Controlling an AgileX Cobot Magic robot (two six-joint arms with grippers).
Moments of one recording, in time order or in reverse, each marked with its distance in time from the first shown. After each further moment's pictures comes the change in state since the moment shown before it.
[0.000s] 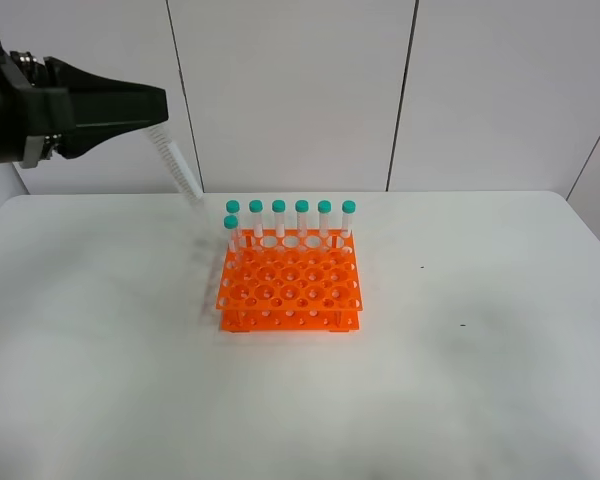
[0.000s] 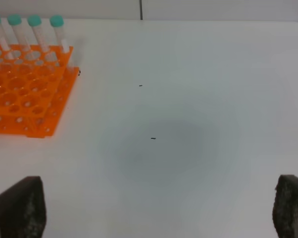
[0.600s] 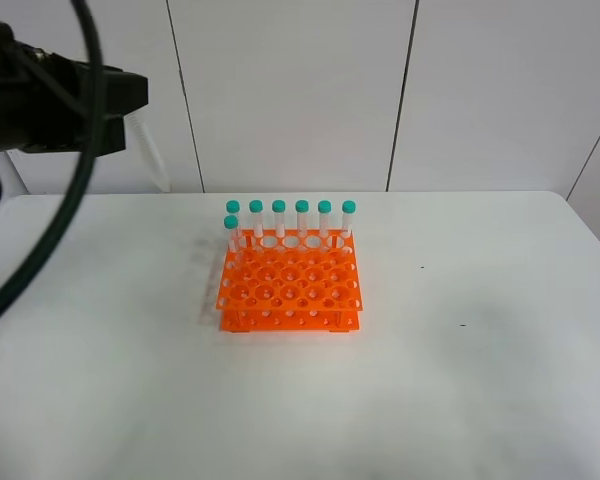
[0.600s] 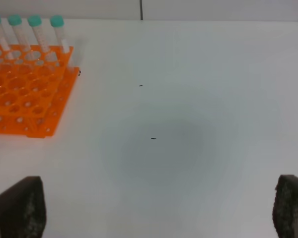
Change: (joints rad) left arm -0.245 0.028 0.000 1.093 -0.495 -0.873; right arm 0.000 0.000 0.000 0.000 0.000 0.001
